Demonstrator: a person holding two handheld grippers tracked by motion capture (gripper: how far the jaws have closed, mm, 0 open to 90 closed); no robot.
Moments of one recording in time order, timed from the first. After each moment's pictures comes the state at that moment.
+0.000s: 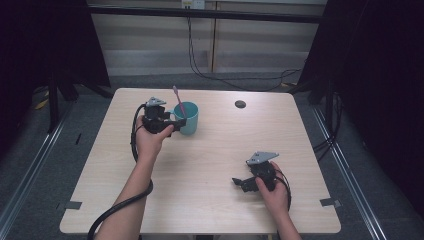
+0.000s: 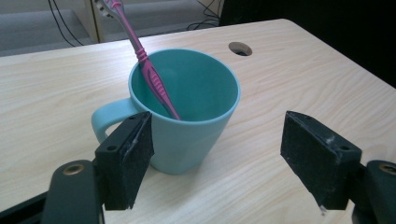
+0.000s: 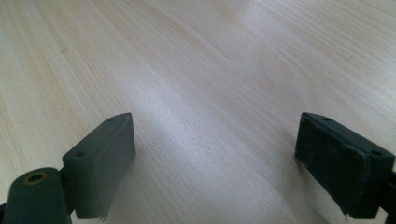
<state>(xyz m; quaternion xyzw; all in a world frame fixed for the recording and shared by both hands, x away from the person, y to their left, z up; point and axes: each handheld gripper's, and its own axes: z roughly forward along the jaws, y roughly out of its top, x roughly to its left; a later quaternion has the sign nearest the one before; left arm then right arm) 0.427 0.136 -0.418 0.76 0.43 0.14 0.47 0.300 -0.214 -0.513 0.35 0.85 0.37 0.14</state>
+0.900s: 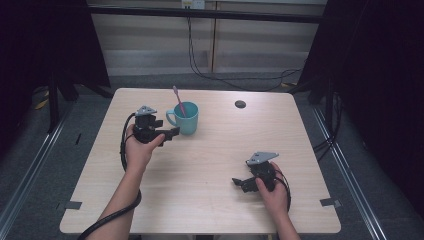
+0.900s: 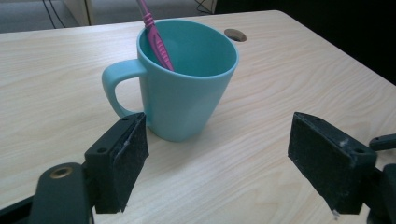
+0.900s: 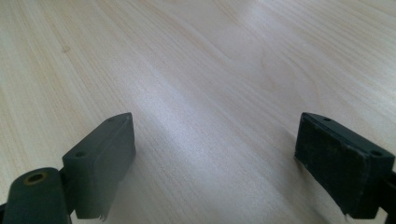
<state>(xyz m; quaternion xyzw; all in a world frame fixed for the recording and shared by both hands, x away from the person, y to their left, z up) 0.405 0.160 -0.429 0.76 0.42 0.12 0.48 0.300 -0.213 -0.513 0.35 0.85 0.37 0.14</state>
